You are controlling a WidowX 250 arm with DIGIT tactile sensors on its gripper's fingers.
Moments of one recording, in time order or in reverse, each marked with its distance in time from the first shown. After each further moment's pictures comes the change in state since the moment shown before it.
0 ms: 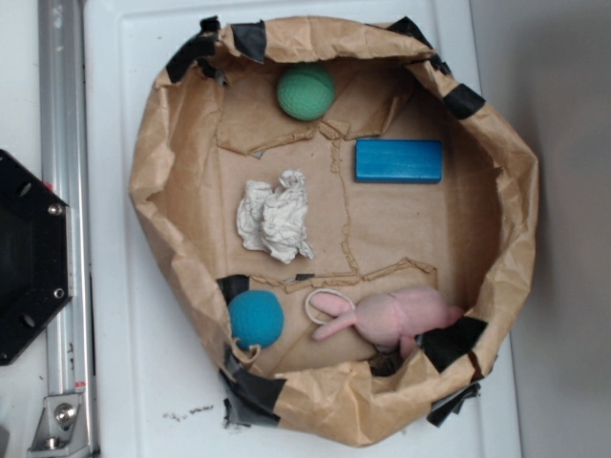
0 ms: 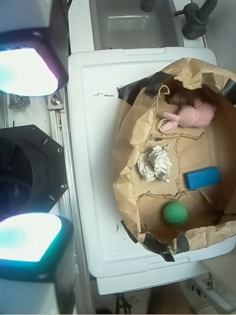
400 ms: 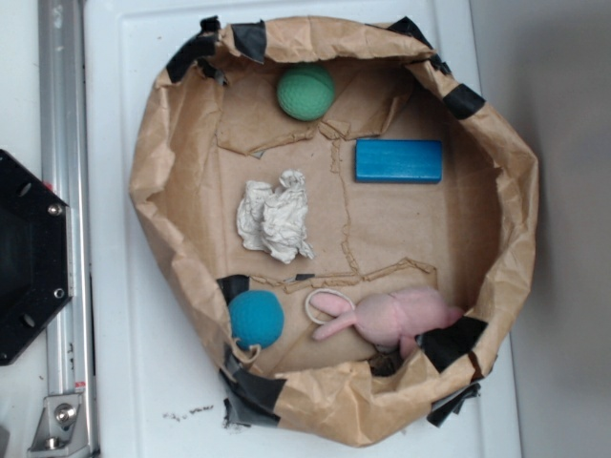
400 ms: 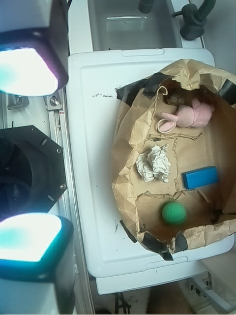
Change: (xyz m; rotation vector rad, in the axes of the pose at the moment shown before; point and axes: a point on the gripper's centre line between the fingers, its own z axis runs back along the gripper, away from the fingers) arm 0.000 0.000 0.004 -0.001 -0.006 0.001
